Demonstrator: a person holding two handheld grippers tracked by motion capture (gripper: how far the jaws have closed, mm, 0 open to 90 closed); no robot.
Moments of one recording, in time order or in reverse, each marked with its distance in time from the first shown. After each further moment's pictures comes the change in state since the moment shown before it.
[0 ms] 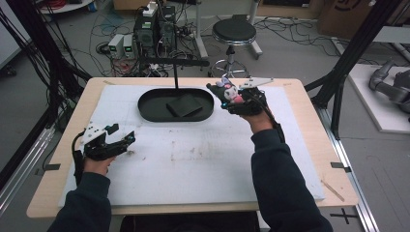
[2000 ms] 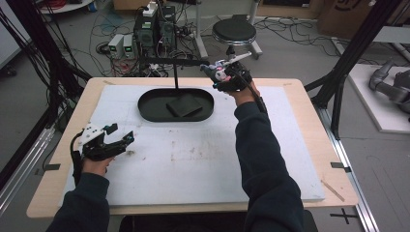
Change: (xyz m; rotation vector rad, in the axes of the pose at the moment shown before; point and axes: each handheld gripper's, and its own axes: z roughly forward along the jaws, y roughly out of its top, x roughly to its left) left arm 0.002 0.000 -0.003 -0.014 -0.001 0.000; right arm -0.027 0.051 0.065 0.173 -0.127 0.010
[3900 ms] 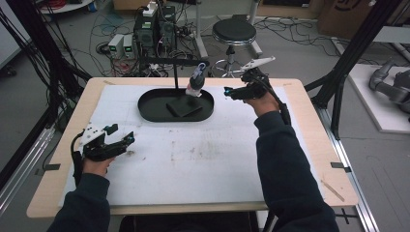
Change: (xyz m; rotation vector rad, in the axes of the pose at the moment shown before) left arm -0.002 -0.001 0.000 0.006 -0.001 -0.001; right arm -0.008 -0.026 -0.073 -0.076 0.064 -0.010
